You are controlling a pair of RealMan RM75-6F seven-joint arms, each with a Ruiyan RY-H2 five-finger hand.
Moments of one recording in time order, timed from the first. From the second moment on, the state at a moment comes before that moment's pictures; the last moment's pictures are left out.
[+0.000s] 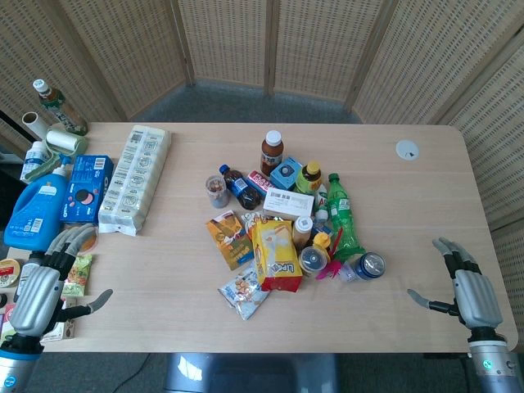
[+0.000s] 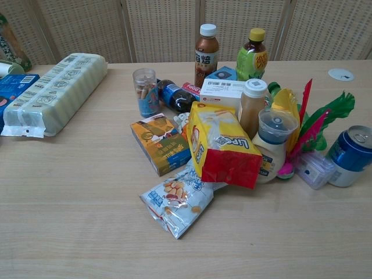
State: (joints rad) left arm -0.11 -1.04 0.01 -2.04 1.66 1.52 -0.09; right arm 0.11 -1.13 0.06 -1.72 -1.38 1.36 0.10
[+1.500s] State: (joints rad) left arm -0.15 -1.03 -0.04 -2.12 1.63 1.47 -0.04; right arm 0.21 -1.35 0.07 -1.50 -1.33 1.18 0.14
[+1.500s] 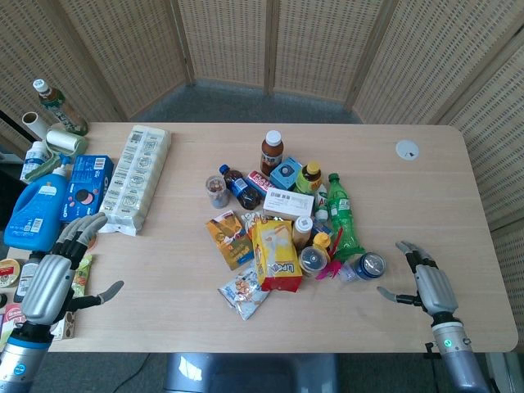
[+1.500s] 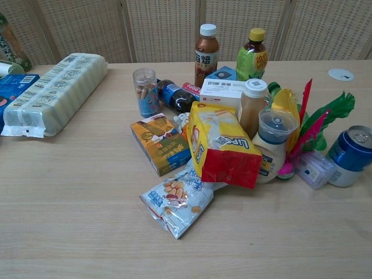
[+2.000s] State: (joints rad) left arm -0.16 -1.02 -0.04 -2.14 1.63 1.48 -0.02; right arm 0.22 -1.45 0.08 -1.36 -1.30 1.13 0.23
